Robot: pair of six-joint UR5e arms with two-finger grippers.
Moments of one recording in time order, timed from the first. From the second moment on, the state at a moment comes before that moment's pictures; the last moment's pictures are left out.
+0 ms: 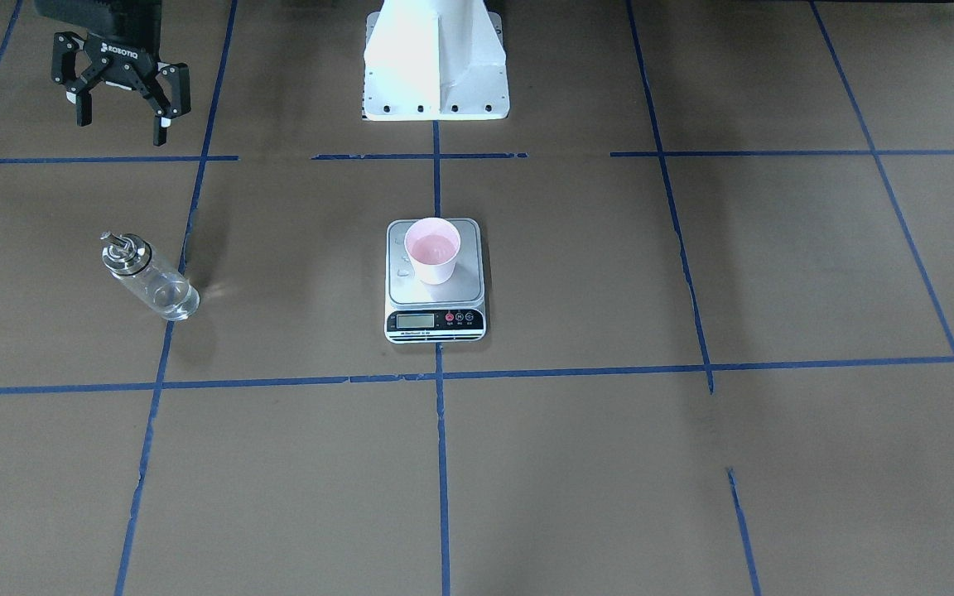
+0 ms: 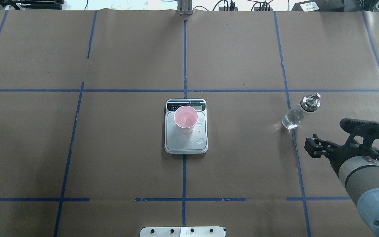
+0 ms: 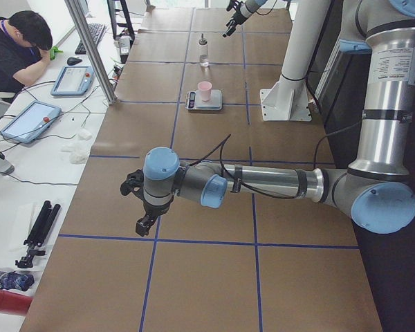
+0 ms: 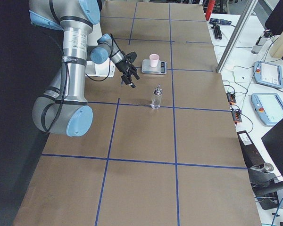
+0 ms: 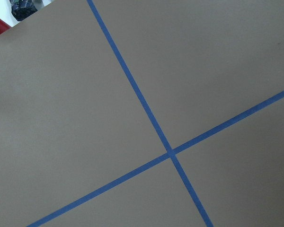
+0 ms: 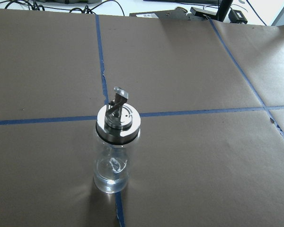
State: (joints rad) left arm -1.57 -1.61 -1.59 -1.83 -2.27 0.28; right arm 0.22 -1.67 2.54 -1.92 1.06 1.61
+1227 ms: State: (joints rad) left arm -1.57 -1.61 -1.61 -1.83 -2.28 0.28; right arm 1.12 -1.33 2.16 -1.88 1.92 0.54
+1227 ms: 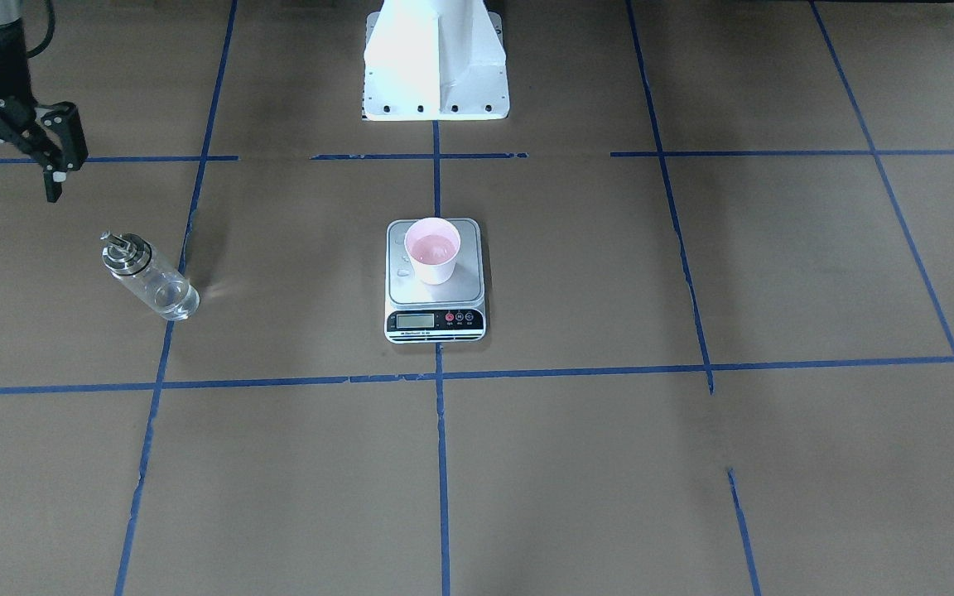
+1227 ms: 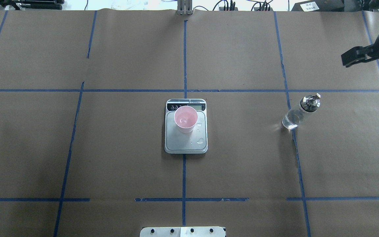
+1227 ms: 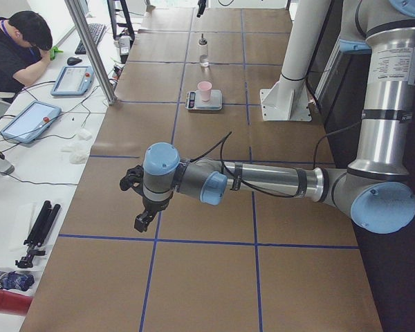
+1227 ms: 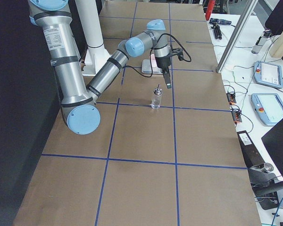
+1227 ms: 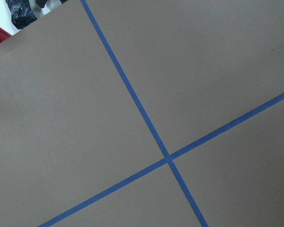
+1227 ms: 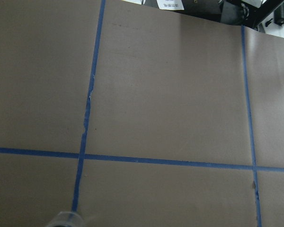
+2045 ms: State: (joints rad) left arm -1.57 -1.59 -1.59 -1.82 -2.28 0.28; right arm 1.51 -1.50 1.78 -1.77 2.36 -0.23
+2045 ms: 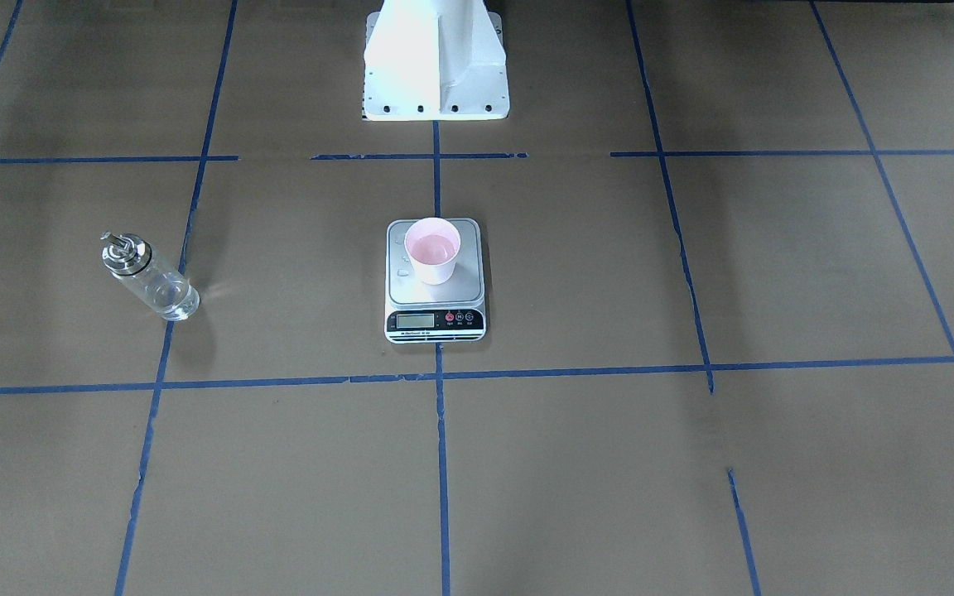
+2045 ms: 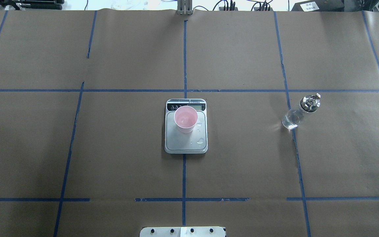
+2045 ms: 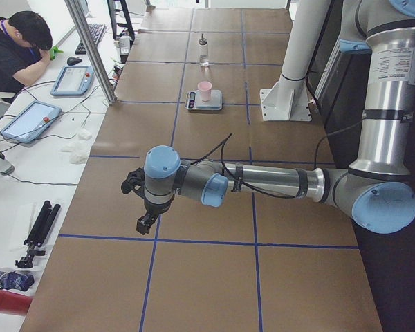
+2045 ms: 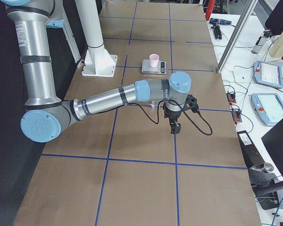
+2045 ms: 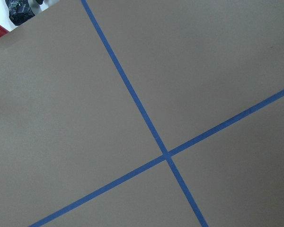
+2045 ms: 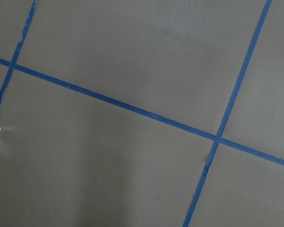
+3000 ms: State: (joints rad) left arm -1.57 -1.53 -1.53 -1.71 -2.29 0.29; right arm 1.52 -1.56 1.52 -1.48 2.28 -0.22
